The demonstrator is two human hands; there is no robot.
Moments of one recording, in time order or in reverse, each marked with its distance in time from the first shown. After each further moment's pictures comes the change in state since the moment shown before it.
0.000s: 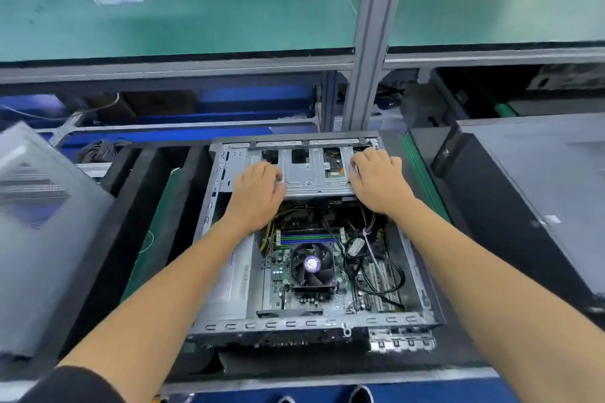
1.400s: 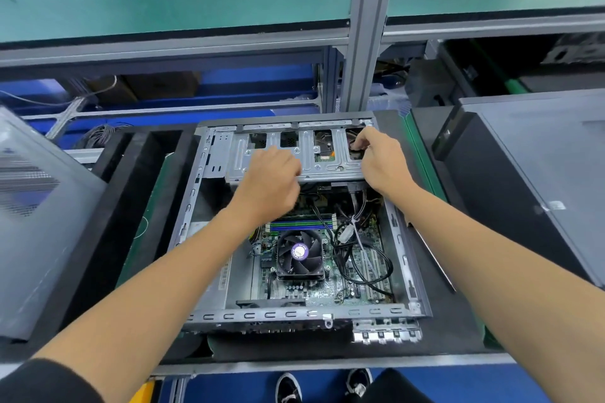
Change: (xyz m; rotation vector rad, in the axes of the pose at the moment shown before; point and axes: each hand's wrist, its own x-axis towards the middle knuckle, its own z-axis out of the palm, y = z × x) left_hand 0.003 0.057 -0.012 0.101 0.005 0.267; right_hand 0.005 0.017 -0.001 0.593 0.089 0.231
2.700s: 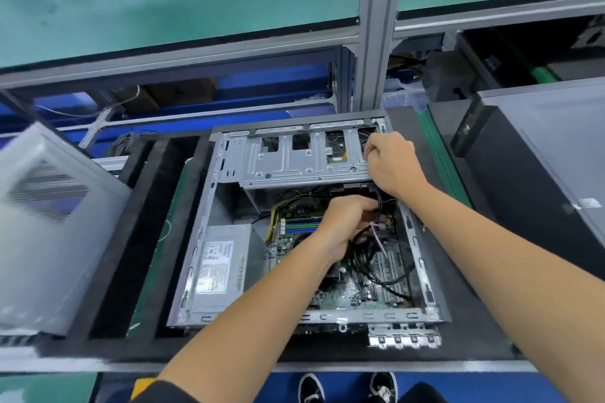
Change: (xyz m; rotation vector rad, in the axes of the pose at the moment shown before) left_hand 0.015 0.110 0.034 -1.474 -0.357 -1.130; right_hand 0.002 0.002 0.004 -0.175 0.016 -0.071
